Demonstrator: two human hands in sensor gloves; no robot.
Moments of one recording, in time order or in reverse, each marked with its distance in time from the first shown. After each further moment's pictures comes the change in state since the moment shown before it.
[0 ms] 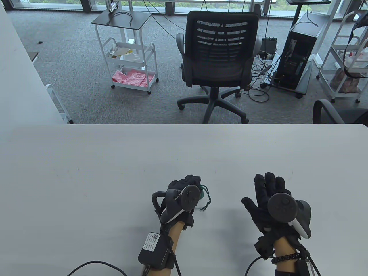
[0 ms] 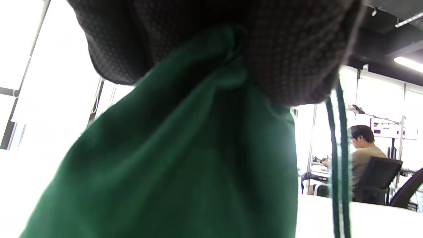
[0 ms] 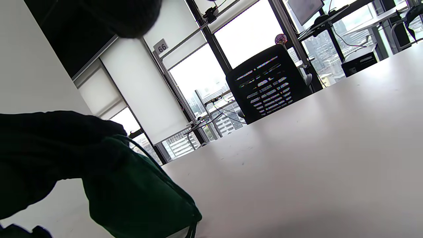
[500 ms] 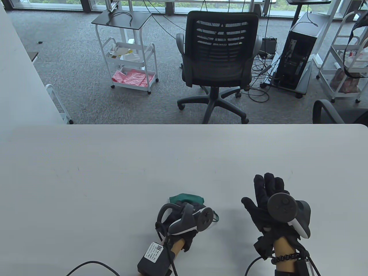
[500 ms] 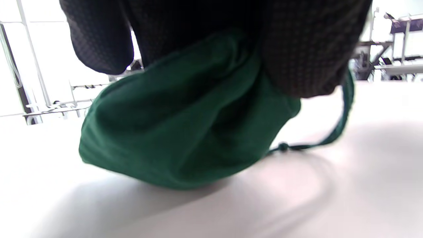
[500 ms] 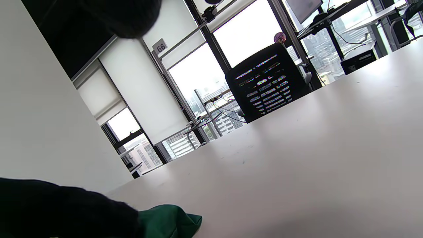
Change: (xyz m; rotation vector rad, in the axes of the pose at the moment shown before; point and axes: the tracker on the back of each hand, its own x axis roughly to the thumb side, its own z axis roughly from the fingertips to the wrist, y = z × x) left_hand 0.029 -0.028 0.045 -0.377 -0.268 -0.238; right_hand 0.000 0.001 0.000 0.006 0.005 -0.013
